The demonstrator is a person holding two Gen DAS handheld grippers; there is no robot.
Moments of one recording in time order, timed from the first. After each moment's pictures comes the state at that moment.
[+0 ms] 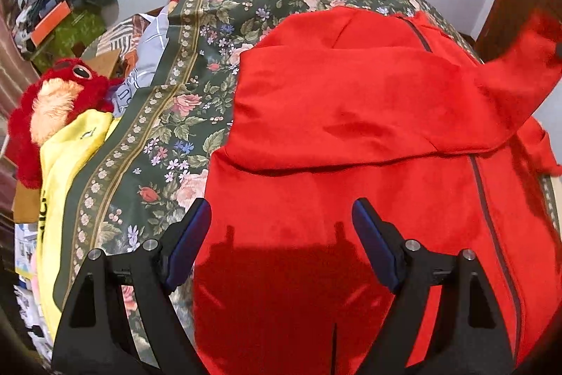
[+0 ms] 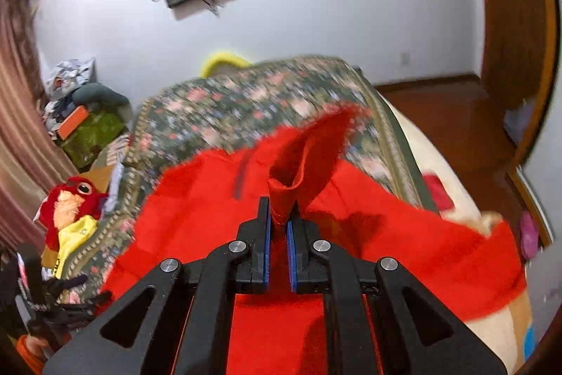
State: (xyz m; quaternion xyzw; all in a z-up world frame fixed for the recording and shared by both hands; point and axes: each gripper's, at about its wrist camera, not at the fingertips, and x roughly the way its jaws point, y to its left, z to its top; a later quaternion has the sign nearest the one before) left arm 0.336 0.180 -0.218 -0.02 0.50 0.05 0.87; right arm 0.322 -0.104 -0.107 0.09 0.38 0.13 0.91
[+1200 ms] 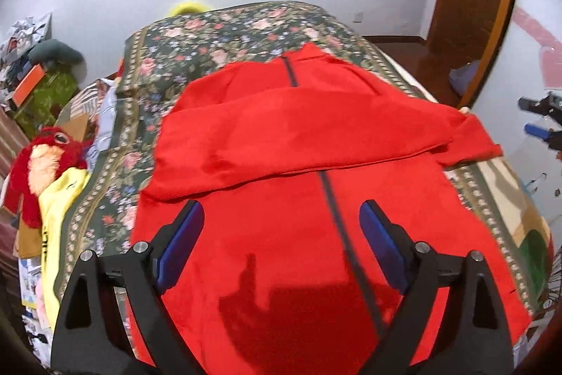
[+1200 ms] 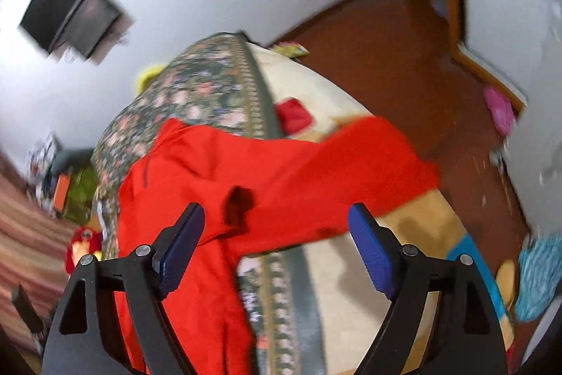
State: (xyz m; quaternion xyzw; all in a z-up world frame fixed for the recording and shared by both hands) left arm 0.296 0.029 -0.139 0.03 0.44 -0.03 0.90; right arm 0.278 -0.317 -0.149 0.29 0.46 0.03 0.84
